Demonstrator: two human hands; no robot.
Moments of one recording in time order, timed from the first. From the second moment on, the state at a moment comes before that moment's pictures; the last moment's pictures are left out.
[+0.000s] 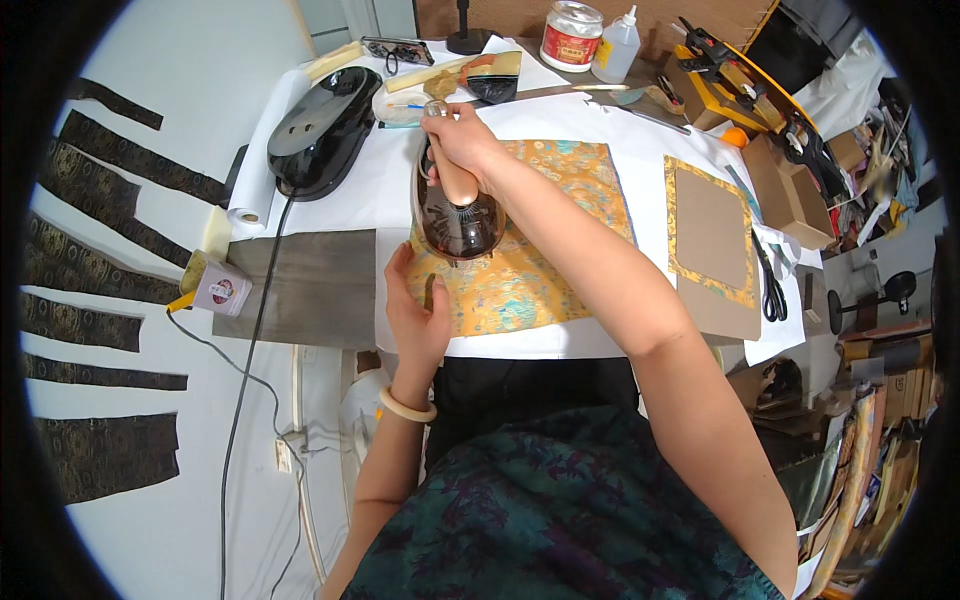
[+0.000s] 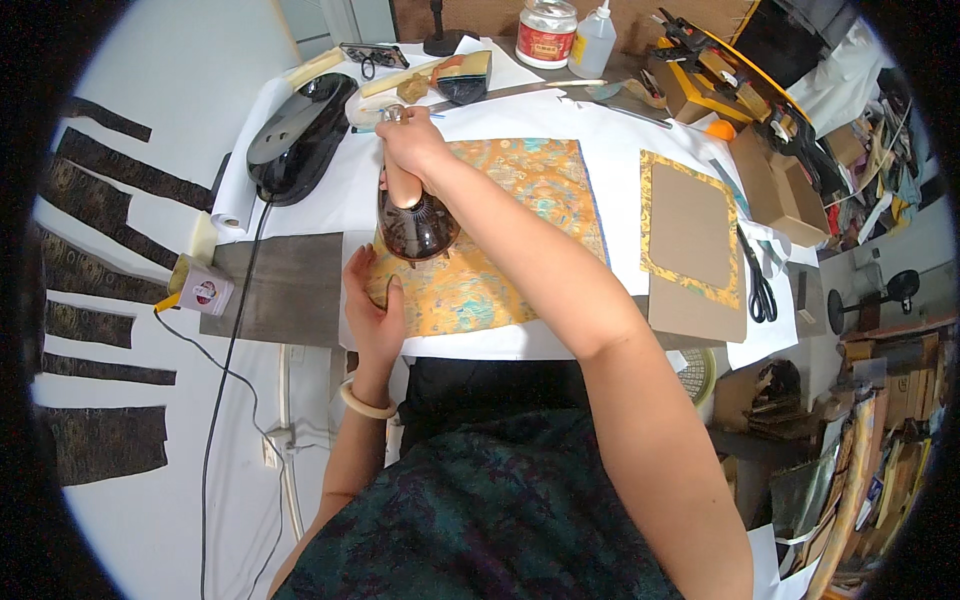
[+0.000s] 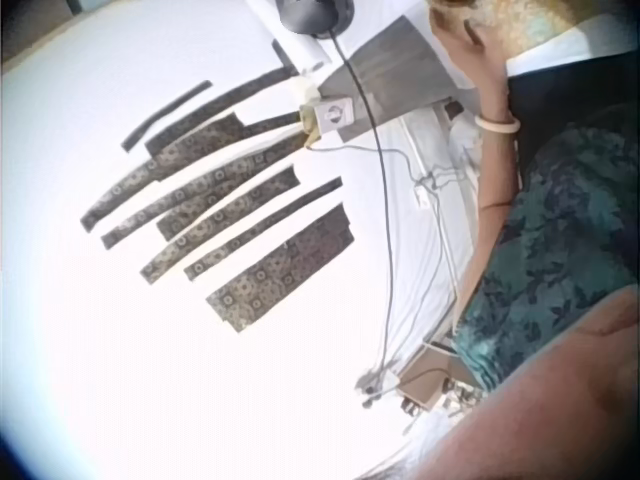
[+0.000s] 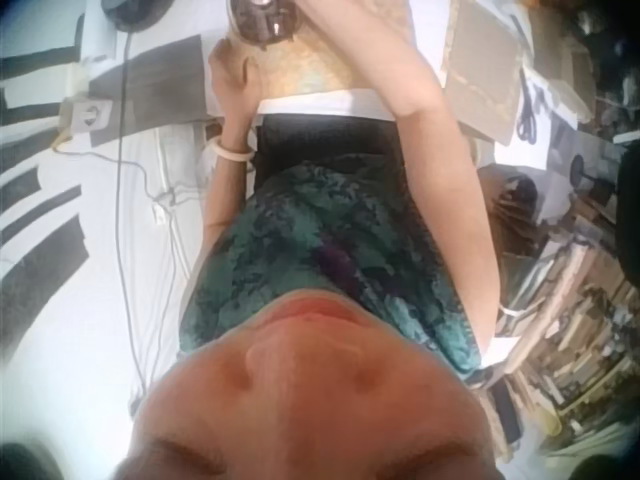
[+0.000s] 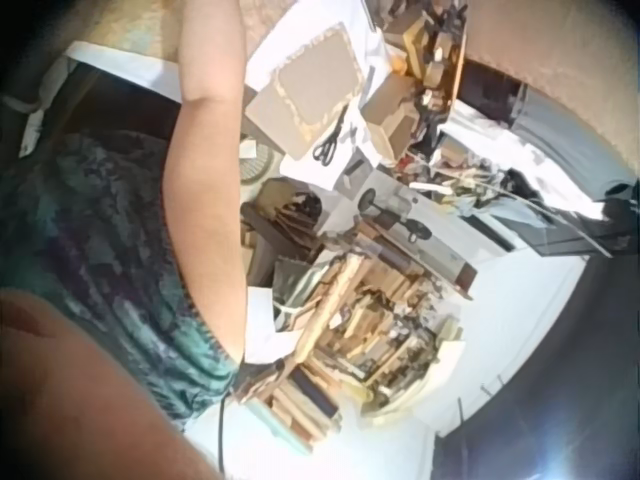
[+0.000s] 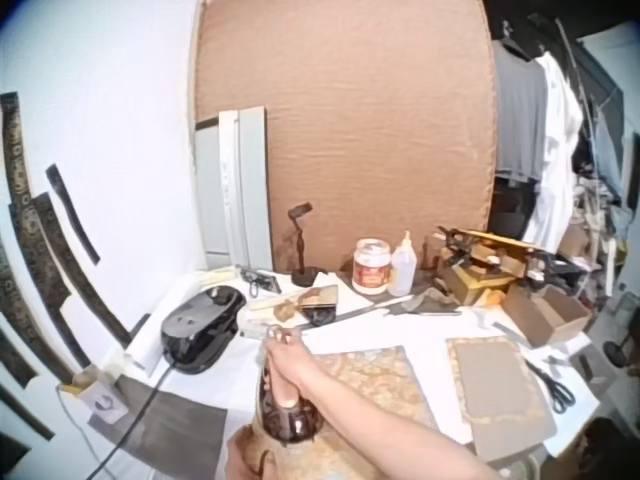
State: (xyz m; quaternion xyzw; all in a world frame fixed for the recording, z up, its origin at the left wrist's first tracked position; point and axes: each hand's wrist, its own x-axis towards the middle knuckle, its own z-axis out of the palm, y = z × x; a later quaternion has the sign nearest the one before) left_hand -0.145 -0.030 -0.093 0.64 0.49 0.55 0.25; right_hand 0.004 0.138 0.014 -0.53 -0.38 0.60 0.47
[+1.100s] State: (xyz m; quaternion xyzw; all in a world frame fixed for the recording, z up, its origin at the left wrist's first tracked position) left_hand -0.142 -0.029 0.085 0.59 0.29 0.69 0.31; right_hand 0.047 0.130 -0.020 -0.61 -0.44 0.42 0.50
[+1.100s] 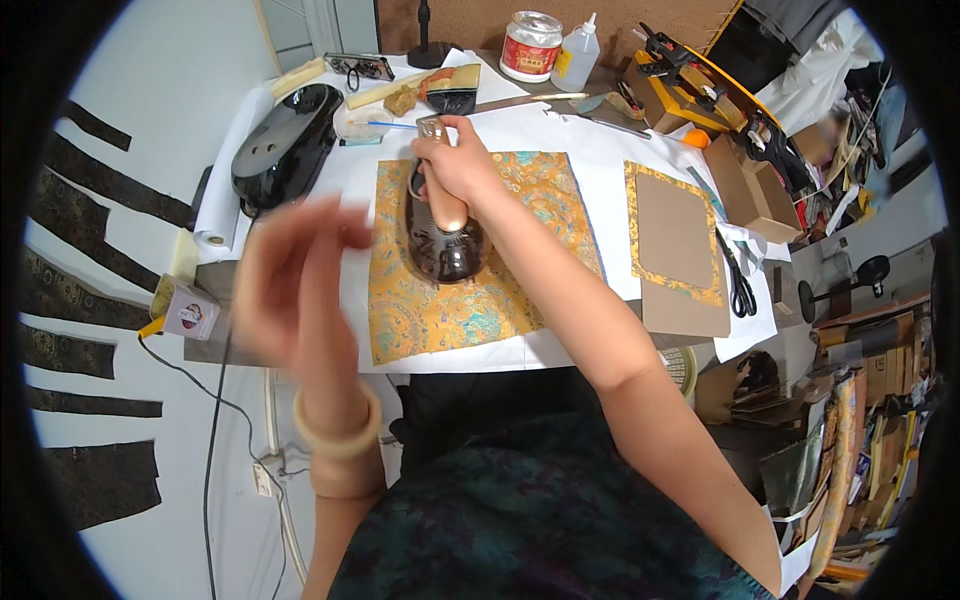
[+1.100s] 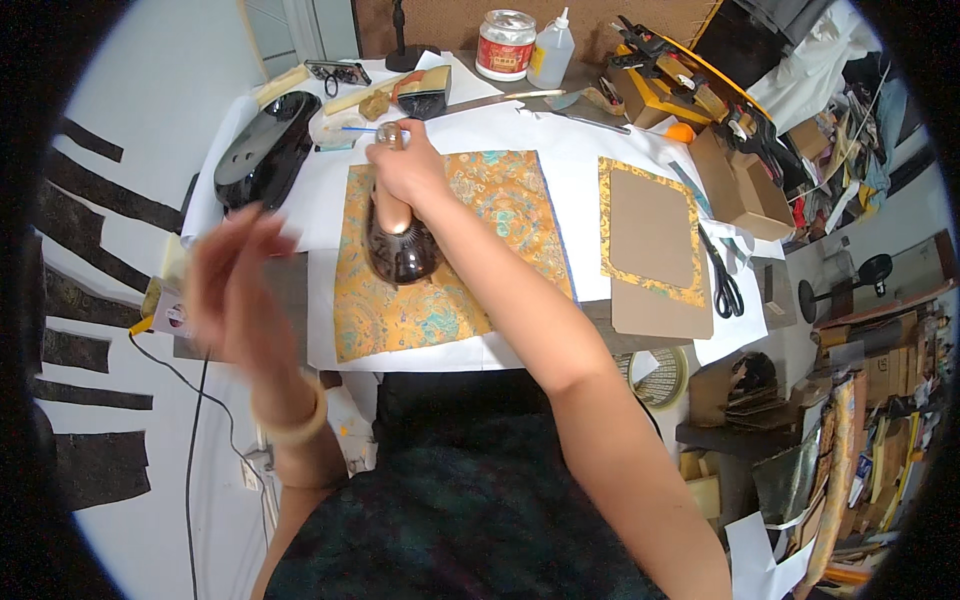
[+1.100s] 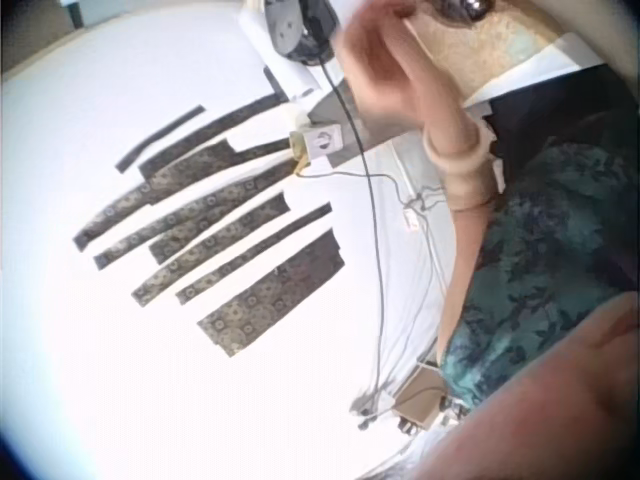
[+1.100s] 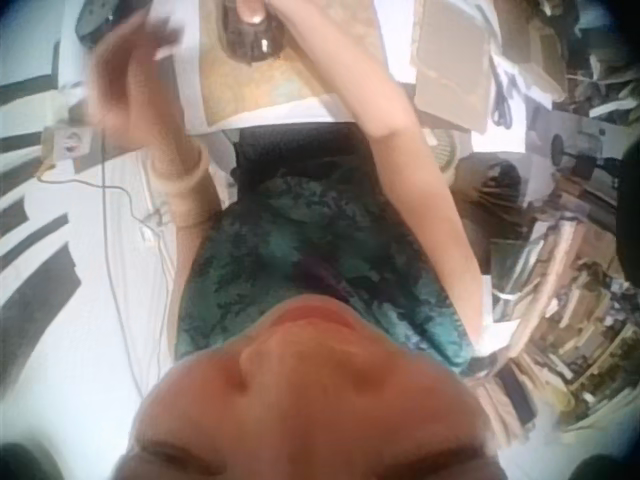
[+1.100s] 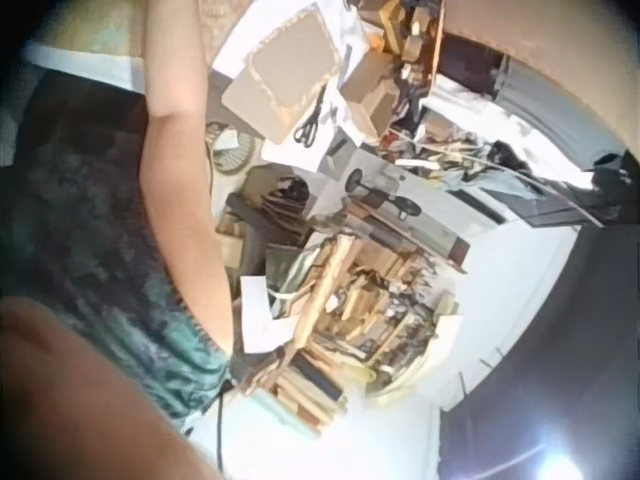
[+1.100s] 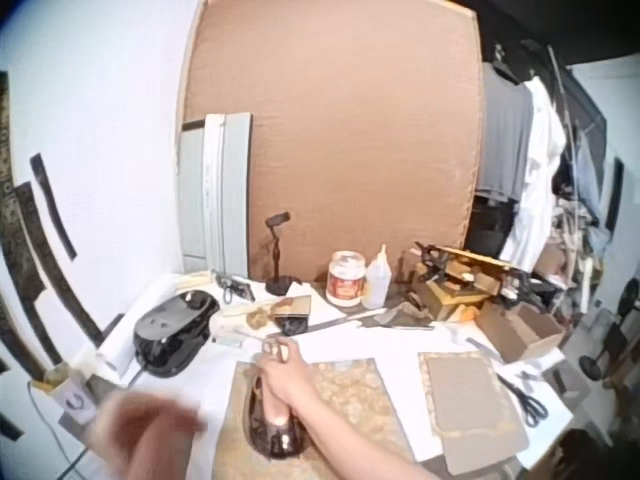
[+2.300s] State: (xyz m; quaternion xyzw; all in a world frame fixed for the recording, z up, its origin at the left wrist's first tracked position) left_hand -0.118 0.172 -0.123 0.81 0.38 0.36 0.25; right_hand 0.063 0.019 0.019 -0.62 -0.59 0.25 0.45
